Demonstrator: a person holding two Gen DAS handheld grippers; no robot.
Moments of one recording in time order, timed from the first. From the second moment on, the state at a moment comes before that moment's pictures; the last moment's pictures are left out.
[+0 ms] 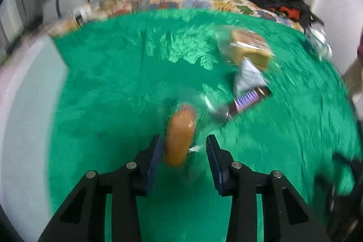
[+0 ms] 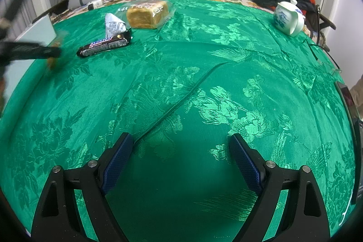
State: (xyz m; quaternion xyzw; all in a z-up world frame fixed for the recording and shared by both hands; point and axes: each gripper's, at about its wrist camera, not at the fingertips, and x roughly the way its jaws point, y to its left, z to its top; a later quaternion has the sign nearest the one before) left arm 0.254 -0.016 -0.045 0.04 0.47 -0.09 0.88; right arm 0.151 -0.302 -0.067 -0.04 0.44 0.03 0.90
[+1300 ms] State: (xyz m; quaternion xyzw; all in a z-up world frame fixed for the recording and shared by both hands) left arm 0.213 -0.039 -0.073 0.02 0.48 -0.14 0.87; right arm 0.150 -0.302 -0.067 -0.04 0.44 0.03 0.90
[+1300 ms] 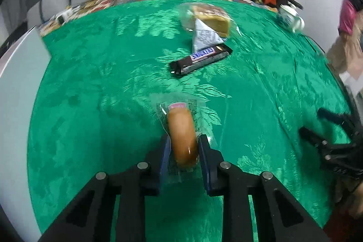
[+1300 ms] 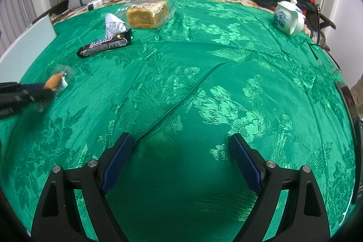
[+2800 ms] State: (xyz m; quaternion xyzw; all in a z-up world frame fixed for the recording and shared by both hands) left arm 0.170 0.017 -0.103 0.01 0.45 -0.05 0.89; right arm 0.323 -0.173 -0.057 0.09 0.55 0.00 0.83
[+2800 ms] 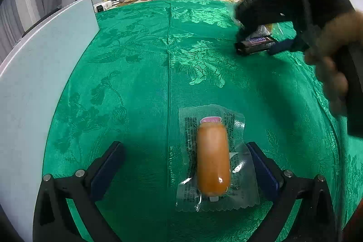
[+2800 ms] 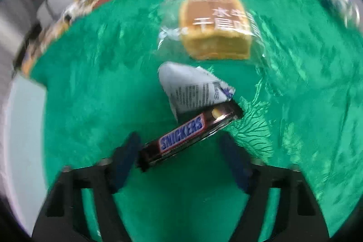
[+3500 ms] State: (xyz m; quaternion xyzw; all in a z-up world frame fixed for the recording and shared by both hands) left arm 0.180 0.013 -0.096 0.01 0.50 -0.08 0.86; right arm 0.200 -0.270 -0.040 0.06 0.61 0.14 0.77
